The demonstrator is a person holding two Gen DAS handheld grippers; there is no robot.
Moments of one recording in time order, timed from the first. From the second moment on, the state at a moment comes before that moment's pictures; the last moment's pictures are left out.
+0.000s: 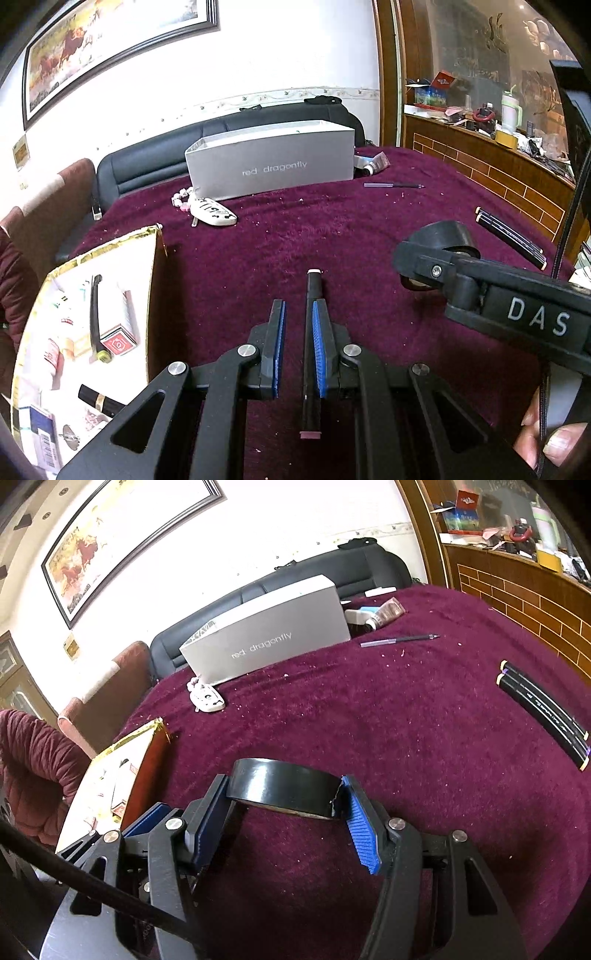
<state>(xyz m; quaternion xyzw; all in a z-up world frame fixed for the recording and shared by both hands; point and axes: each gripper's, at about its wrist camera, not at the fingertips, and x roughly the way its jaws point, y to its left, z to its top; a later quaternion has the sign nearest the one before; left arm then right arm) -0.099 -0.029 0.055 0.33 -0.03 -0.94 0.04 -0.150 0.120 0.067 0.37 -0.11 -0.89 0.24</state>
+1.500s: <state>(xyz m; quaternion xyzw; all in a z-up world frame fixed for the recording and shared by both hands) -0.071 -0.018 0.058 0.31 -0.10 -0.94 0.09 -0.146 0.129 0.086 0.33 -0.11 -0.90 0.27</state>
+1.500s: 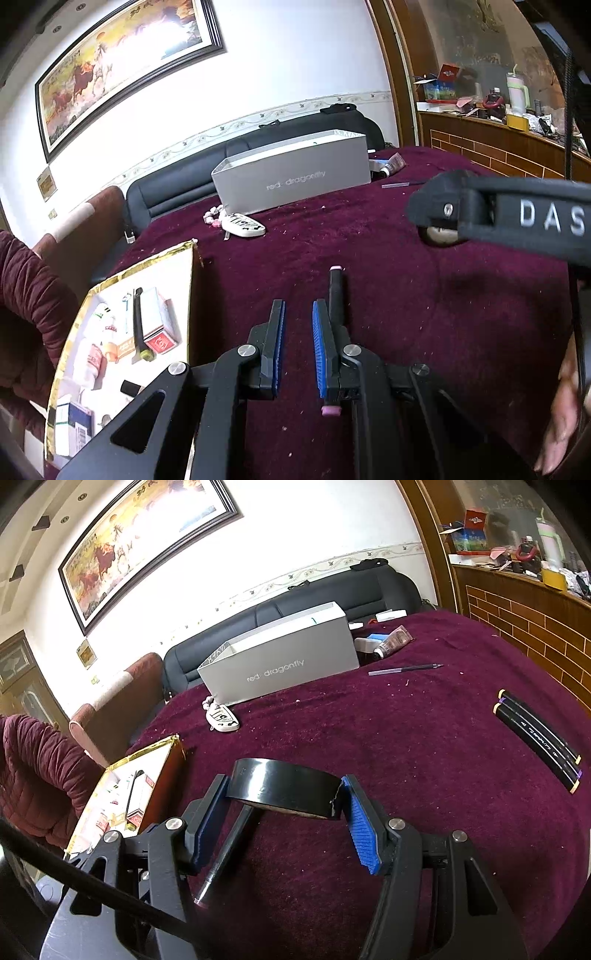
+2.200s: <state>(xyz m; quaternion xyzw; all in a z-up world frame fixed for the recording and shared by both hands) -0.030 -0.040 0.072 0.29 -0.07 -0.95 0.12 -0.142 0.127 0.088 0.32 -0.10 -0.90 0.27</state>
